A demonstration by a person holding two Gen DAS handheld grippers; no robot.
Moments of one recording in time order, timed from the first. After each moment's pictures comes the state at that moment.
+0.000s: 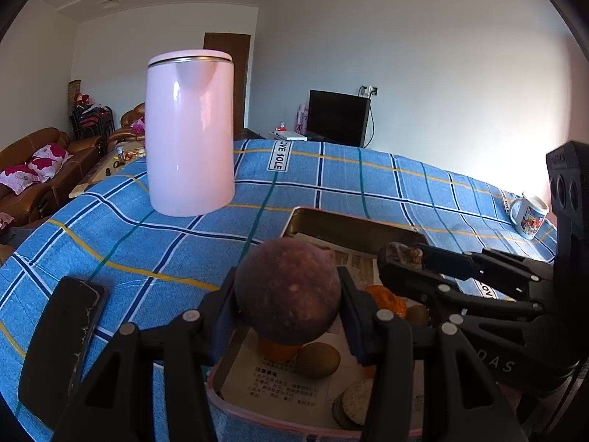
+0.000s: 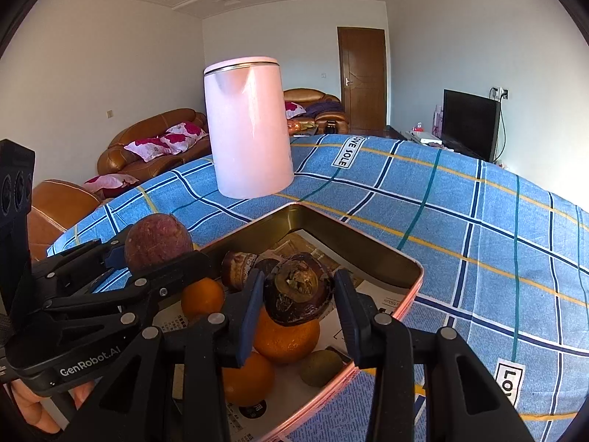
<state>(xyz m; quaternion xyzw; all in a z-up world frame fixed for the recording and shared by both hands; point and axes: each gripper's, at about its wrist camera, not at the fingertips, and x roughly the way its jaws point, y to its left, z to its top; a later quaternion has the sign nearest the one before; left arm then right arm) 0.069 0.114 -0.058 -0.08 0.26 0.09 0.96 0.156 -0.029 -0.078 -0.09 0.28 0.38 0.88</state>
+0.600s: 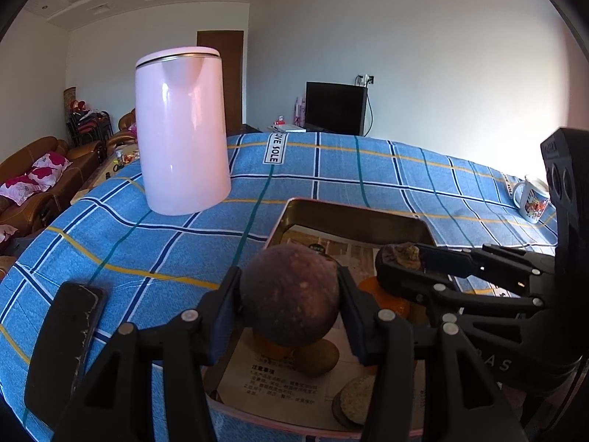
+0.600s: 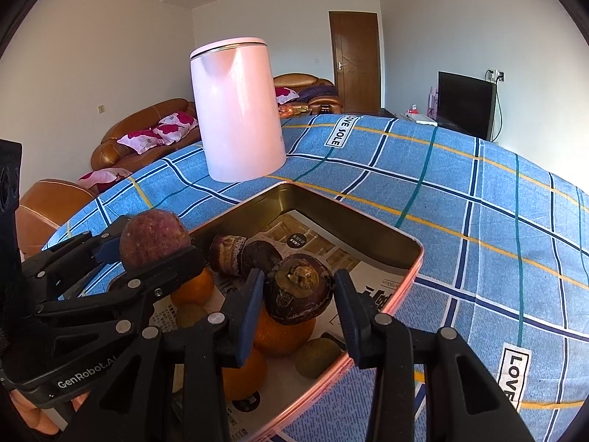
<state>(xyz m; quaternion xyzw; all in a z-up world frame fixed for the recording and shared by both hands) 0.073 0.105 -0.060 -0.06 0.28 0.09 0.95 0.161 -0.029 -0.086 -0.09 0.31 0.37 0.87</state>
